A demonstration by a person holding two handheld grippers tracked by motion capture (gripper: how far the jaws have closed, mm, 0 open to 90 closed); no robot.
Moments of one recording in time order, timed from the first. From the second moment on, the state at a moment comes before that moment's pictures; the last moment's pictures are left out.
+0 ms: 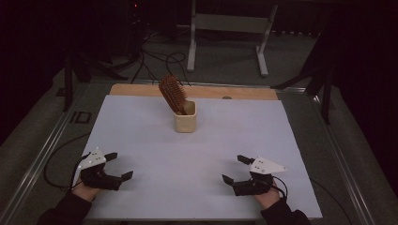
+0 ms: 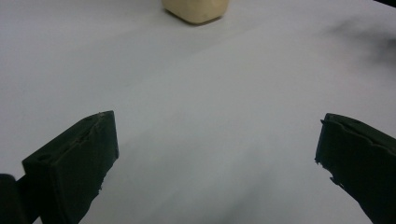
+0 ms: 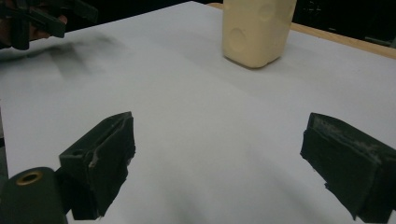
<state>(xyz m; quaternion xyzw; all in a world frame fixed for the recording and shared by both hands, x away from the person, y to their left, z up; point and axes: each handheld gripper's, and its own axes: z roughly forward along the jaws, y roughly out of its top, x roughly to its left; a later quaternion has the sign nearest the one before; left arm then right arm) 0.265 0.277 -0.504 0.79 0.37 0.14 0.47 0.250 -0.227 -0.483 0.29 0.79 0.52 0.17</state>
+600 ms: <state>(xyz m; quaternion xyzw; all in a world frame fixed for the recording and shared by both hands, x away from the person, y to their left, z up) 0.256 0.281 -0.508 0.79 0.36 0.16 0.47 0.251 -0.230 -0.485 0.30 0.79 0.52 0.17</state>
